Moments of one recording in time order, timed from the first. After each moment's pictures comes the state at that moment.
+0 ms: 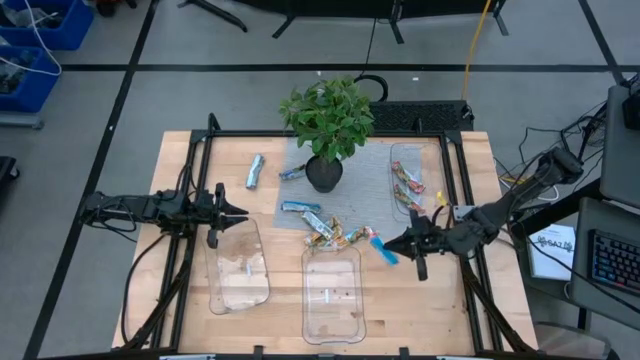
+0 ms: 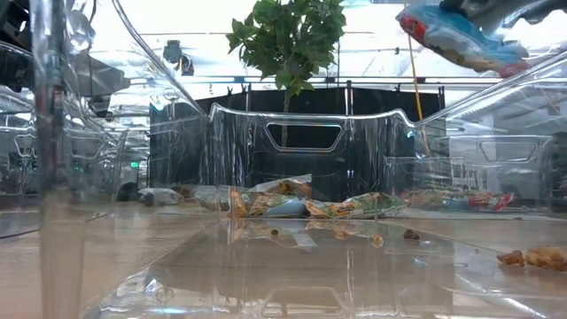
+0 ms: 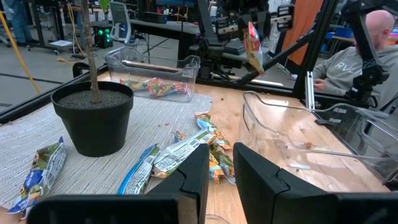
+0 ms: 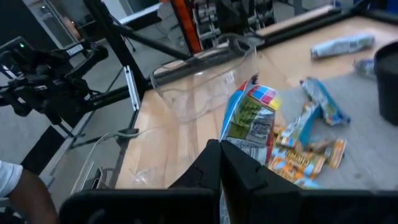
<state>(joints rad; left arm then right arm) -0.12 0.01 0.09 -0.17 -0.11 -0.16 0.59 0.86 0.52 0.14 0.52 0.52</state>
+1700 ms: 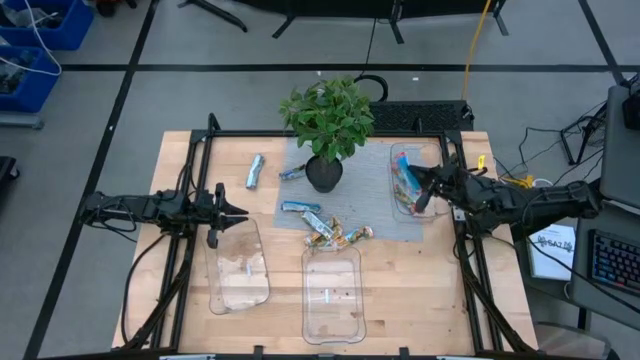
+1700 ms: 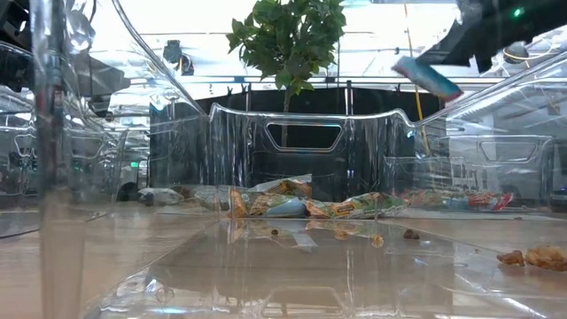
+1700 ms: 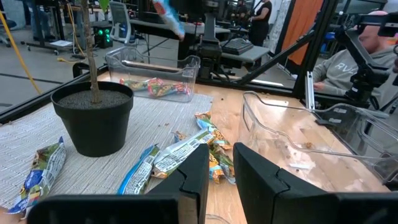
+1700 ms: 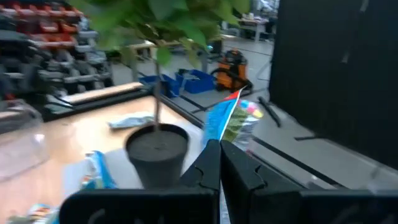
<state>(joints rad) -0.12 0.01 0.09 -0.17 -0.11 -0.16 0.06 0.46 0.49 -0.11 0.74 0.11</state>
